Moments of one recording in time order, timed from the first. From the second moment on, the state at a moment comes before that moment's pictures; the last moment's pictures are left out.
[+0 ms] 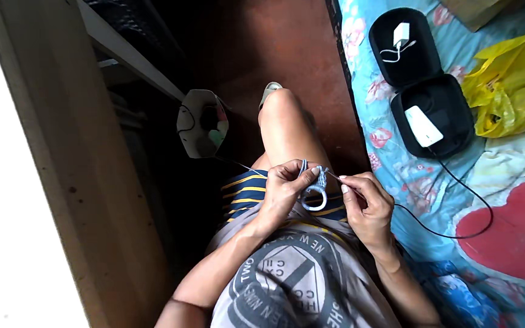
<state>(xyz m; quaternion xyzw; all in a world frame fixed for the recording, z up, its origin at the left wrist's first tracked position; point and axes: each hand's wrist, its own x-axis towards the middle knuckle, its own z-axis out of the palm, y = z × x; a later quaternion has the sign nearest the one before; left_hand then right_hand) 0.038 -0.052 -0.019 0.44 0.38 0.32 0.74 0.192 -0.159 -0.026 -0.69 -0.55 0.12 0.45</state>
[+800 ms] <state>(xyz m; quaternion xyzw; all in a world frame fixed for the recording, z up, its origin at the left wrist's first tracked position) 0.037 -0.054 -0.020 0.86 0.24 0.34 0.28 0.181 -0.146 -0.008 -0.70 -0.53 0.21 0.43</state>
